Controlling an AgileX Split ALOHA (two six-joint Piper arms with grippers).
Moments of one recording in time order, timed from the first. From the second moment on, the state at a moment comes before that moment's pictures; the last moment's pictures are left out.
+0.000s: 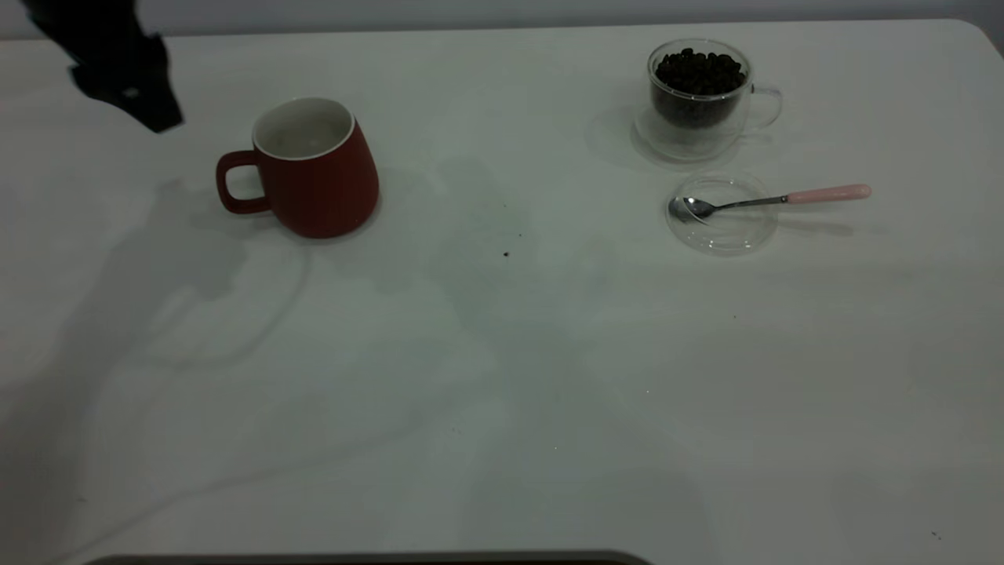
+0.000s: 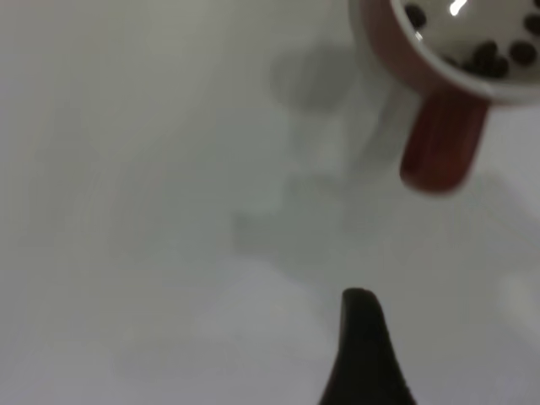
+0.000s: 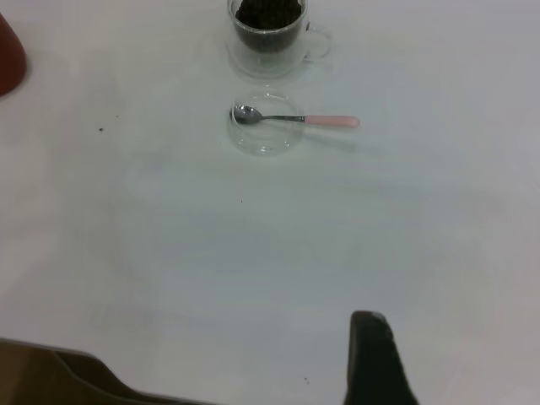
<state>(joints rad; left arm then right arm) -0.14 2.10 -1.33 -0.02 0.49 0.94 0.03 0.03 -0.47 0.13 1.13 -0.12</state>
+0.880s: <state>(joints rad) -0.22 2.41 -1.59 -0.20 0.55 1.41 0.03 0.03 -0.47 0.13 1.13 -0.12</state>
